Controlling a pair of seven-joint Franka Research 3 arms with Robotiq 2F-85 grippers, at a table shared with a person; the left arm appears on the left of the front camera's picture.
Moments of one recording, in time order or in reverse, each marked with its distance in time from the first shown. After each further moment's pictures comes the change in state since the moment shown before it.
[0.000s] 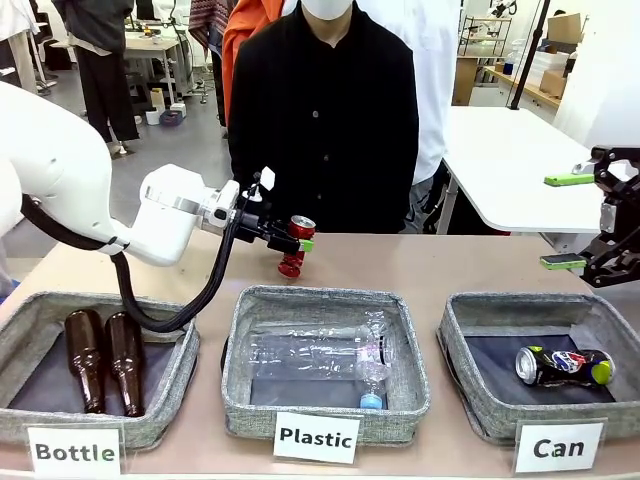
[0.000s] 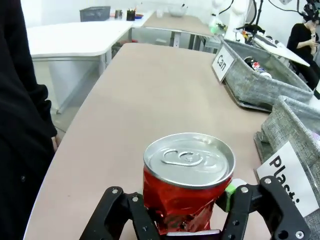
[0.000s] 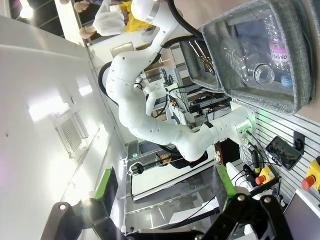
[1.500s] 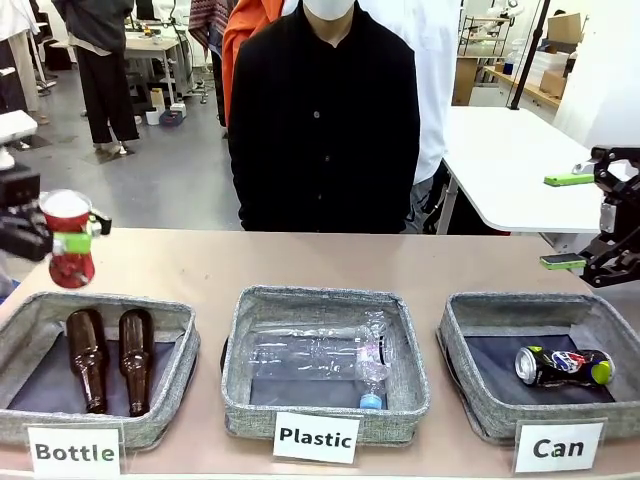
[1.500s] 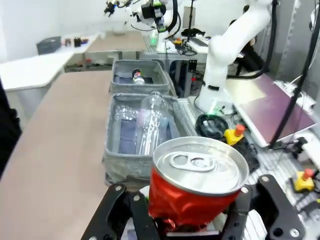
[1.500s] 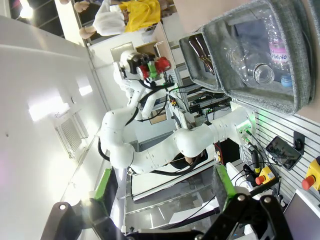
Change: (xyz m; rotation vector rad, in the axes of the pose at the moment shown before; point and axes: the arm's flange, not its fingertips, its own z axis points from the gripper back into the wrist) left arm 0.007 -0.289 0.274 -0.177 -0.003 -0.101; right arm 0.000 0.000 0.000 0.000 0.000 0.000
